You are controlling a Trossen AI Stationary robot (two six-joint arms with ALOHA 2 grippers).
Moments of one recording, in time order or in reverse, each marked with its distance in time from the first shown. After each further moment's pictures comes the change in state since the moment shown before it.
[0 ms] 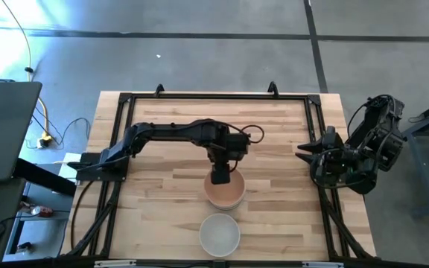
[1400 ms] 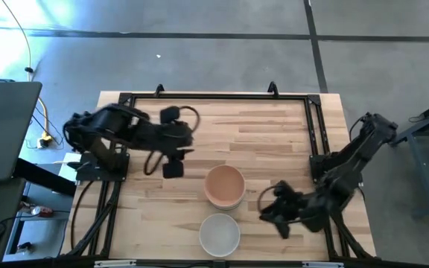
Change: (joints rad) left arm -0.241 -0.478 -0.003 -0.094 -0.471 -0.103; right arm -0.149 0.426 0.000 0.745 -0.553 0.164
